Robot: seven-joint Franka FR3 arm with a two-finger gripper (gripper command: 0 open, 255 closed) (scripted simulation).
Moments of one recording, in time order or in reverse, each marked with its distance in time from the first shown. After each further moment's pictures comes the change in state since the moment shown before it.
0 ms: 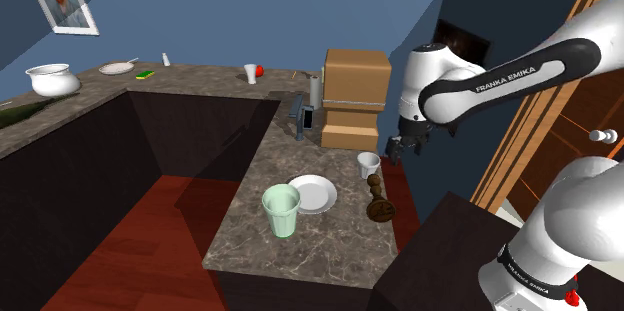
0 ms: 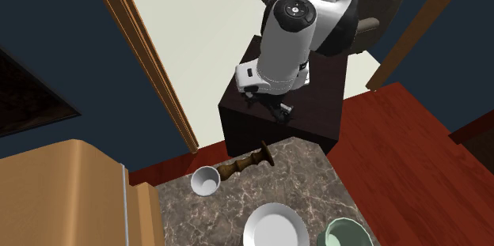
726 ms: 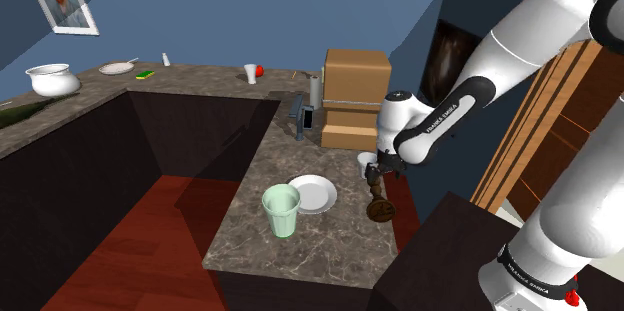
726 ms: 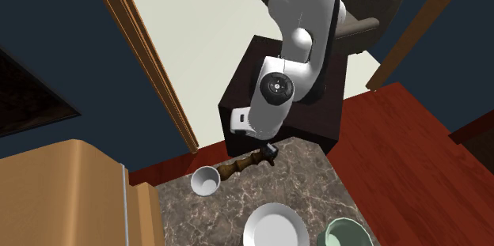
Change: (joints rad) arm -0.072 0.483 0.040 0.051 -0.135 0.427 0.300
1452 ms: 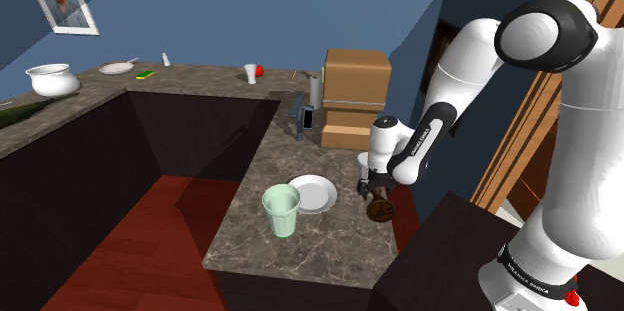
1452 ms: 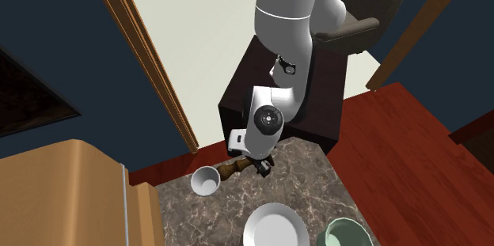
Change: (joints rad) arm 0.045 0.333 -0.085 0.116 -0.176 0.210 0.229
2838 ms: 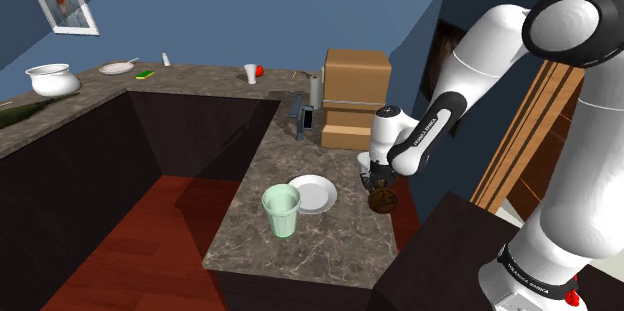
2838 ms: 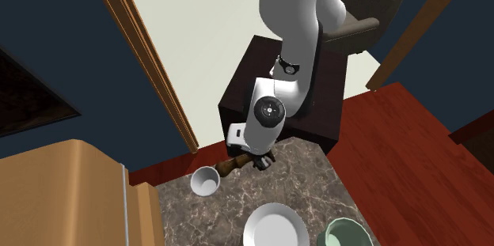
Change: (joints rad) arm -0.036 -0.112 0.046 -0.028 0.062 -0.083 -0.061
